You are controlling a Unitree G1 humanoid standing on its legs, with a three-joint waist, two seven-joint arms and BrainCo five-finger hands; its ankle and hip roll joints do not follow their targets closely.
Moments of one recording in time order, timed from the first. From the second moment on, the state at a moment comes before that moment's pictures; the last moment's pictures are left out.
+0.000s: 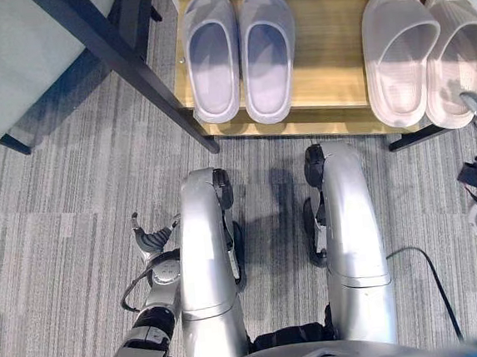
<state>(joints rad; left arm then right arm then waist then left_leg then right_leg) -0.20 0.28 -0.11 0.91 -0.20 -0.32 0.70 0.10 -0.58 -0.26 -0.36 -0.27 -0.33 -0.71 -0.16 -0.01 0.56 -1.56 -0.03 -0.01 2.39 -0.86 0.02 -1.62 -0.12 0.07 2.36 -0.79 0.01</state>
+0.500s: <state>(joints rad) -0.22 0.29 -0.03 0.81 -0.22 -0.36 0.66 0.08 -0.40 -0.22 0.49 -0.21 -0.22 -0.85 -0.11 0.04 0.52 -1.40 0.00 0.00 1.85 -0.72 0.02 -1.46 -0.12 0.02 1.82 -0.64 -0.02</state>
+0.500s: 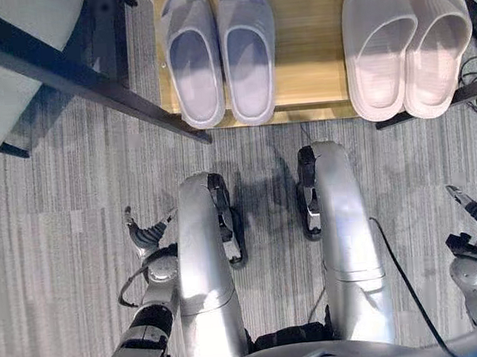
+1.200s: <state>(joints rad) 0.09 0.20 -0.09 1.32 -0.19 -0.22 0.25 0.14 -0.15 0.08 1.40 0.09 -0.10 -0.35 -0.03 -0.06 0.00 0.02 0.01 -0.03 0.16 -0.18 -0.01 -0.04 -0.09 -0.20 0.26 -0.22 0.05</state>
